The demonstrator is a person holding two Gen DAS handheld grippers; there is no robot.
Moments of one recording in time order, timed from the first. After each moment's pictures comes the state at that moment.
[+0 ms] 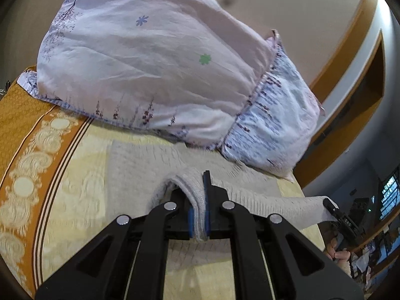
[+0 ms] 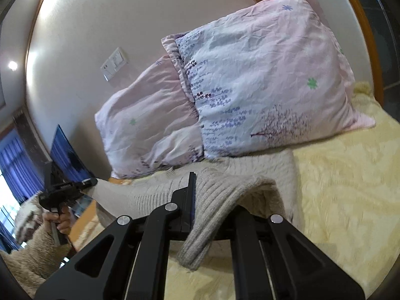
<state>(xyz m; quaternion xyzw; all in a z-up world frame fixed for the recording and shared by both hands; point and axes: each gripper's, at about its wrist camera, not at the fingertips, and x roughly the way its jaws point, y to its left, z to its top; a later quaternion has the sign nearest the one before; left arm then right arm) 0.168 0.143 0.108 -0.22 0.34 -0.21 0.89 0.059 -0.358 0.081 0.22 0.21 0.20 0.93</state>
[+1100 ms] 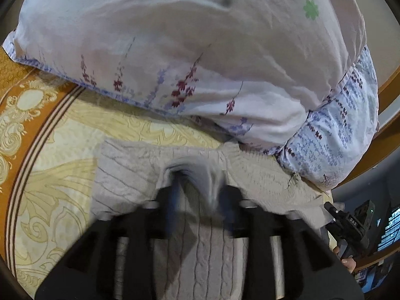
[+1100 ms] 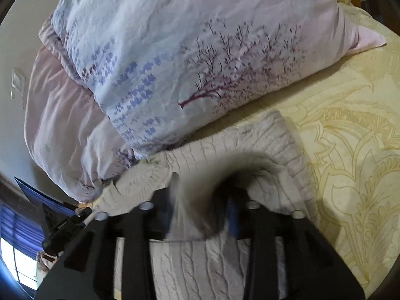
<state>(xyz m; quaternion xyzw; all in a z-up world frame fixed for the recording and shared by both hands) 0.292 0.126 0.024 -0.24 0.44 -0.13 0.85 0.220 -0.367 -0.001 0.35 0.38 0.09 0.85</state>
